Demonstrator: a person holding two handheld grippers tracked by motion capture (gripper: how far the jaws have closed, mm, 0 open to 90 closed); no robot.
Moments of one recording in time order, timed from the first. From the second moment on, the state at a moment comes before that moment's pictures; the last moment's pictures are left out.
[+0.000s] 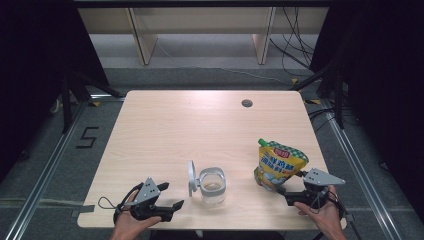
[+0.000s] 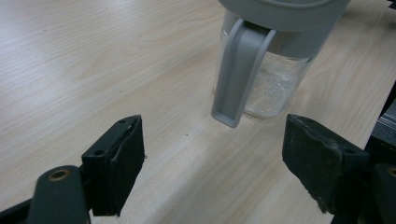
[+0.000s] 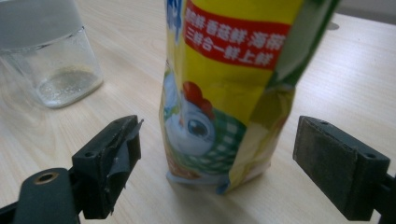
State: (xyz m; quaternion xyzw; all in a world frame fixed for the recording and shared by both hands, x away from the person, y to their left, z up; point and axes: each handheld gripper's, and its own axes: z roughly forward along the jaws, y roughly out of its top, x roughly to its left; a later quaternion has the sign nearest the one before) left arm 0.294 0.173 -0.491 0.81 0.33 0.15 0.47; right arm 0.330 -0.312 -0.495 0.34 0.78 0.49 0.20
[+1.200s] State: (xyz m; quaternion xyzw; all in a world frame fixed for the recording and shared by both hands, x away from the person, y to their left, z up) left arm 0.295 0.166 -0.498 0.81 0.32 0.15 0.47; right arm 0.359 -0.294 -0.514 0.33 0.74 0.54 0.20
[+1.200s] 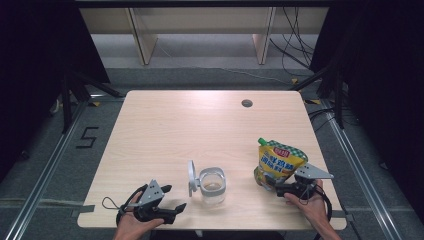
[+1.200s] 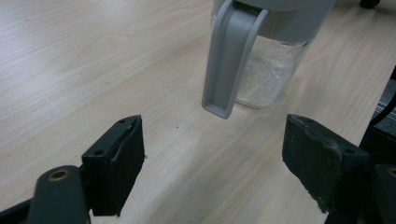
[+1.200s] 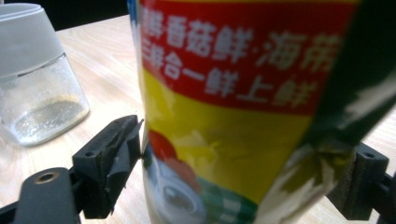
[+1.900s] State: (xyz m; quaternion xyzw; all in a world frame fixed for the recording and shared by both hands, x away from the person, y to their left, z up) left arm 0.293 0.164 -0.498 0.81 0.33 0.14 0.46; right arm 0.369 -0.292 -0.515 0.34 0.72 0.57 0.22
